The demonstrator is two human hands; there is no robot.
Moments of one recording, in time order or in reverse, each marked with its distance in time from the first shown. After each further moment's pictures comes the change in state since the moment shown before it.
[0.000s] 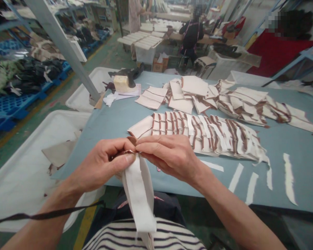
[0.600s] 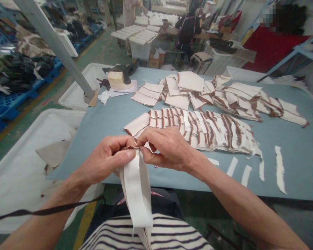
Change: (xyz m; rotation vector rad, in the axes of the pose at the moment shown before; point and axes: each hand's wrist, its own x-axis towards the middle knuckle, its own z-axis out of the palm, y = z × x) left_hand 0.013 -0.007 0.016 -0.193 -0.066 -0.044; right_hand 0.000 0.010 -0.004 -0.054 -0.198 0.125
